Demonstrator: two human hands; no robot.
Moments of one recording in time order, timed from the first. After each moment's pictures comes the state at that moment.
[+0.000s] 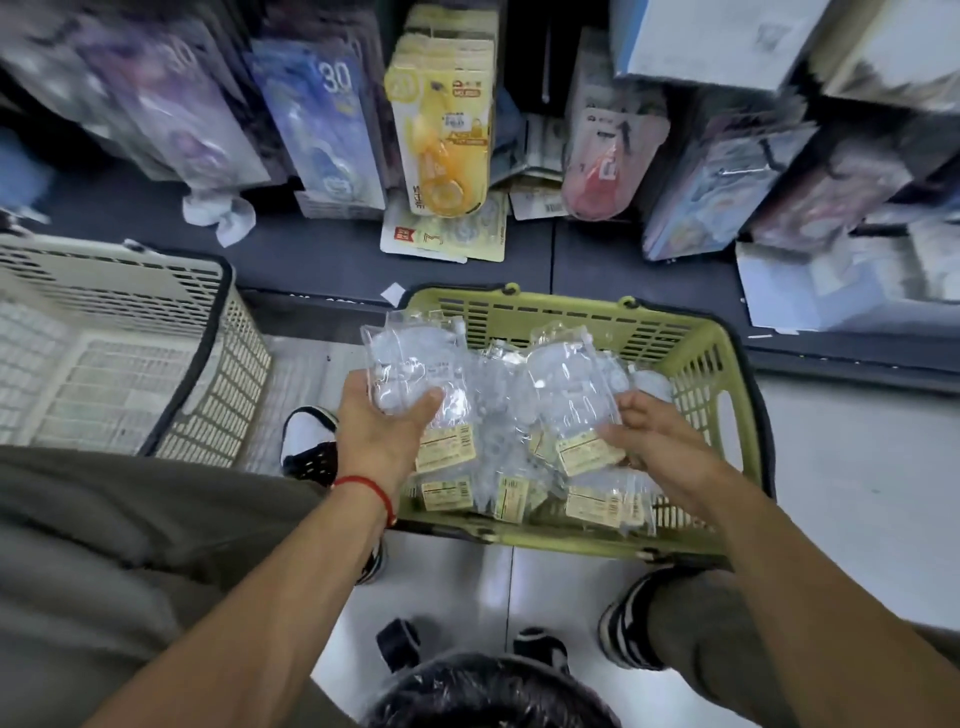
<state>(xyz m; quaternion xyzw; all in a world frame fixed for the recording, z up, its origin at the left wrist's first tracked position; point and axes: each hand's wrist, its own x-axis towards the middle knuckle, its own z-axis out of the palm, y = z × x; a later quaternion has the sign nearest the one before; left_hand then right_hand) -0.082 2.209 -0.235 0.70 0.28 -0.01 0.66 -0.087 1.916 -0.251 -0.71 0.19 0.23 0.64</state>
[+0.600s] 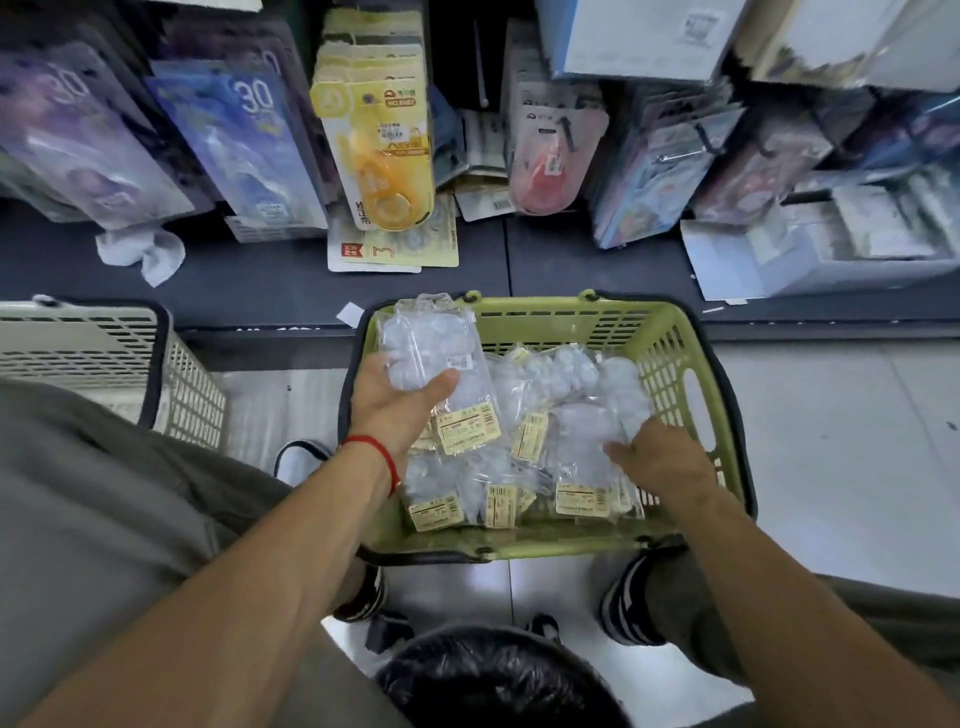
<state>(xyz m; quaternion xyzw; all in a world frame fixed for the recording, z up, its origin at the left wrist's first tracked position) -0.024 2.189 -0.227 0.70 0.24 -0.14 0.65 -0.096 1.907 -0.271 -0.91 0.30 0.27 0.13</state>
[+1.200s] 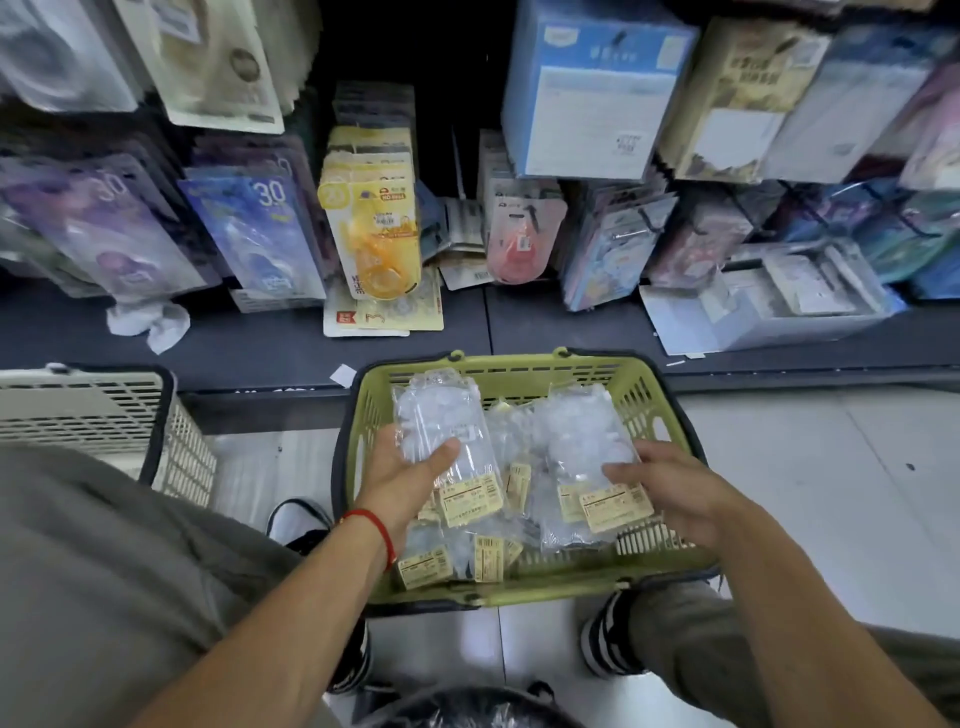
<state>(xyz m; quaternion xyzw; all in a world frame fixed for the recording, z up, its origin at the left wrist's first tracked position) -0.053 2.187 -0.221 0.67 0.16 -0.20 0.70 -0.112 1.892 -0.209 -0.67 0.34 0.19 0.63</state>
